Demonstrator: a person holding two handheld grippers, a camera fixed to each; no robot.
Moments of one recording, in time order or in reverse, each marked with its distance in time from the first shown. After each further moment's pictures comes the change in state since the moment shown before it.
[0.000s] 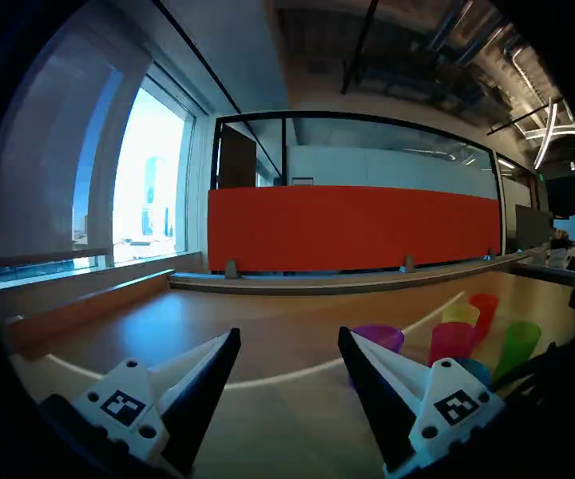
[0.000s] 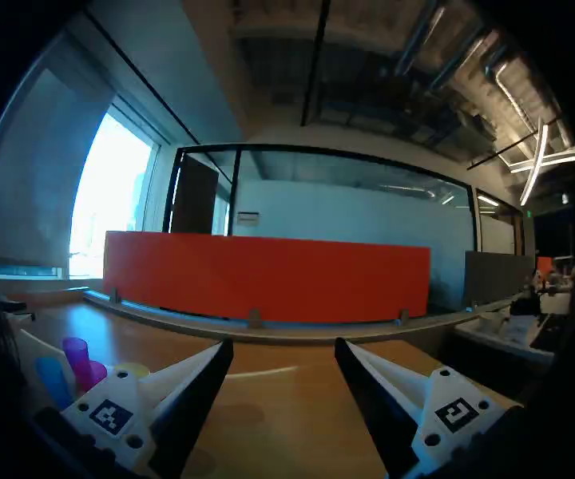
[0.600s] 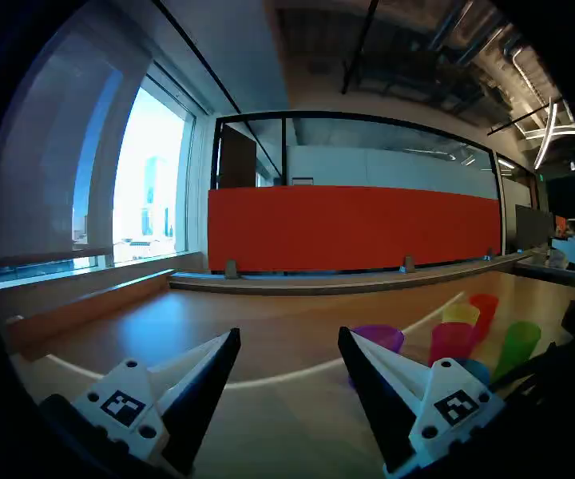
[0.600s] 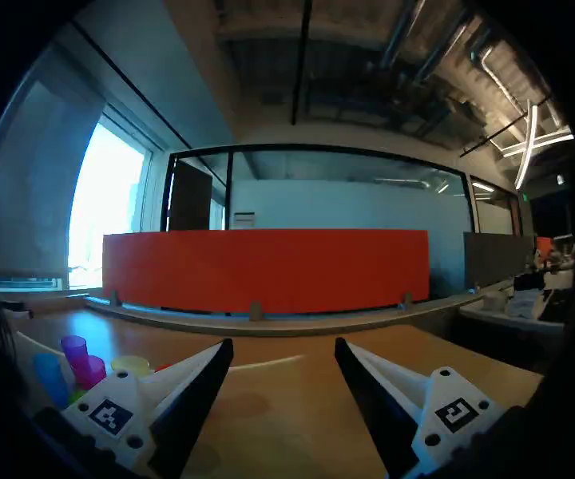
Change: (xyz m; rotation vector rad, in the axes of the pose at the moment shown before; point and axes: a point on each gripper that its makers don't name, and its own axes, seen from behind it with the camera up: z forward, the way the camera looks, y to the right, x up) left arm 0.000 0.001 0.000 0.000 0.000 0.000; right arm -0.041 0.003 0.001 -0.013 0.003 0.050
